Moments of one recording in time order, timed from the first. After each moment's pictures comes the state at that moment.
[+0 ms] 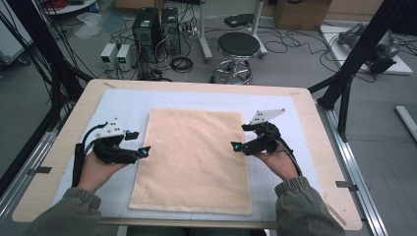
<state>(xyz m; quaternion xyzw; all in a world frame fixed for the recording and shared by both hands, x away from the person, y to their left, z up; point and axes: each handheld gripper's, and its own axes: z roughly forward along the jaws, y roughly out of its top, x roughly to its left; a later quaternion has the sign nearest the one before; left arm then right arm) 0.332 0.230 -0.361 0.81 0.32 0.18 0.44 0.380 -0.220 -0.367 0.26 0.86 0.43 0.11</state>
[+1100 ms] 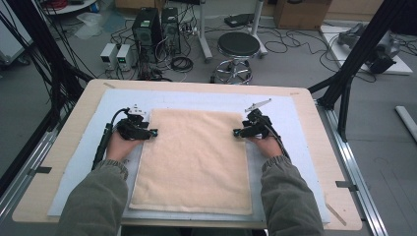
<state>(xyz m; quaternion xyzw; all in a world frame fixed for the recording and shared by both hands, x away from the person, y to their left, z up) 0.433 0.221 -0.438 0.82 0.40 0.15 0.37 0.465 -0.227 -0.437 0.36 0.86 0.35 0.10</state>
